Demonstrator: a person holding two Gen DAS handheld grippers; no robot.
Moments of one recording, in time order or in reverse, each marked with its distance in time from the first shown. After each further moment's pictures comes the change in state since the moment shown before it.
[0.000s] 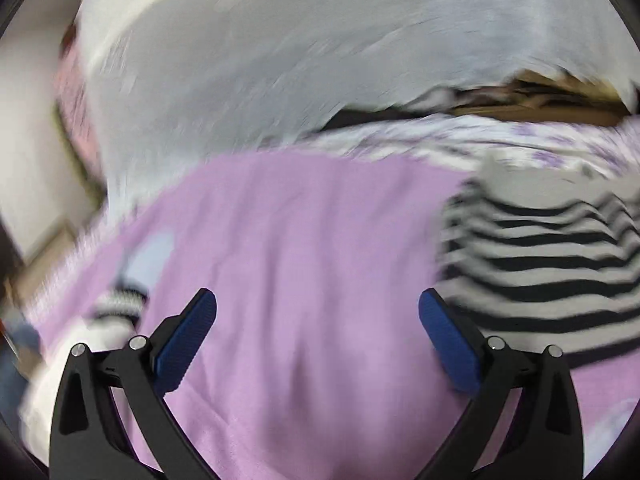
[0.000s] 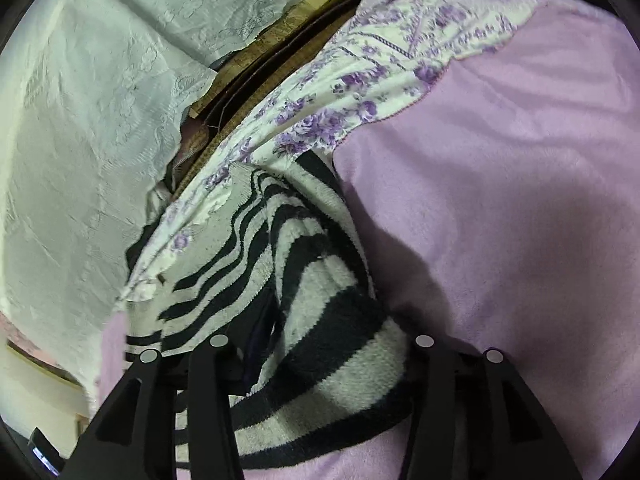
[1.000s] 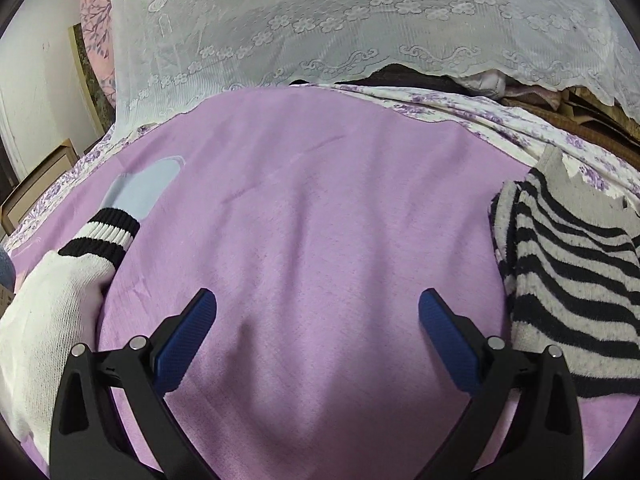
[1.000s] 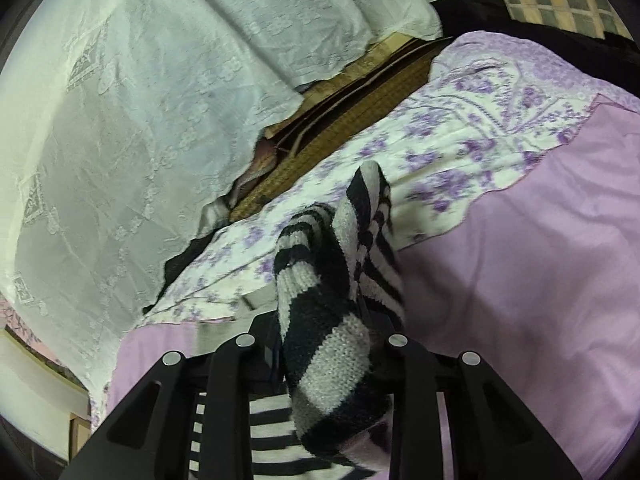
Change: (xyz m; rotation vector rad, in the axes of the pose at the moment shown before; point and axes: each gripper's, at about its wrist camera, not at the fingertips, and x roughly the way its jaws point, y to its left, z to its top) left arm 0.032 0.021 0.000 -0.125 0.127 0.016; right arm -0.033 0.136 0.003 -0.081 -0.073 0.071
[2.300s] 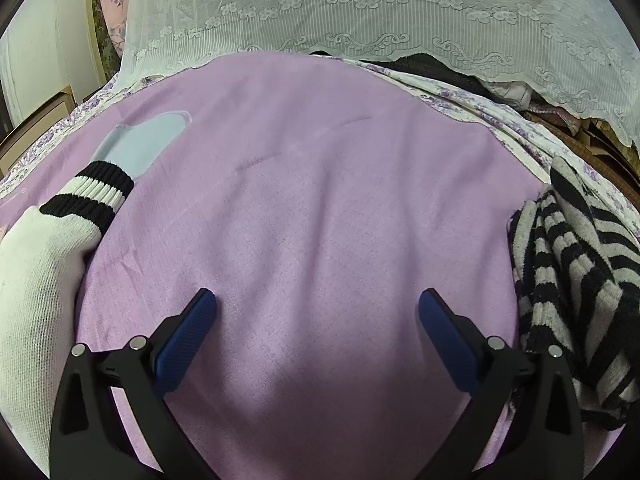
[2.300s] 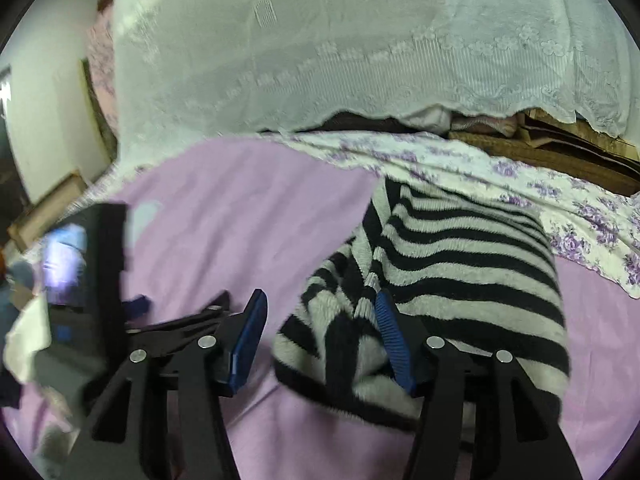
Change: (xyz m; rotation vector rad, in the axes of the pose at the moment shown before) left arm 0.023 0.023 0.004 -0.139 0.102 -0.047; right arm 0.006 0.181 -0.173 -0.784 0.148 0.211
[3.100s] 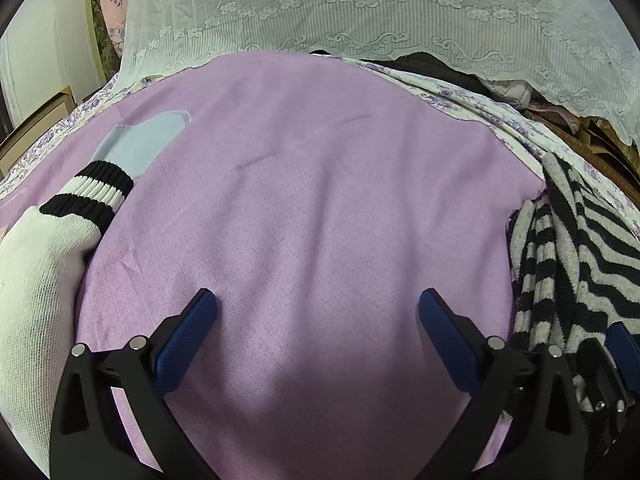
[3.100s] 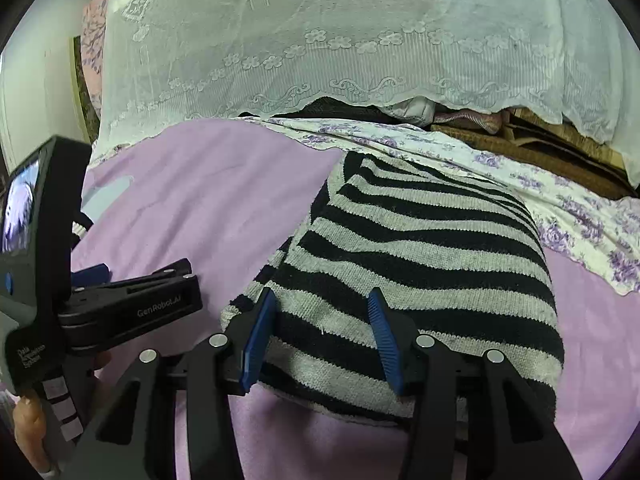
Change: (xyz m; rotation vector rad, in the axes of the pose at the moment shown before) left arm 0.000 0.000 0.000 0.000 0.002 0.004; right arm 0.030 -0.002 -0.024 -0.045 0.060 -0.105
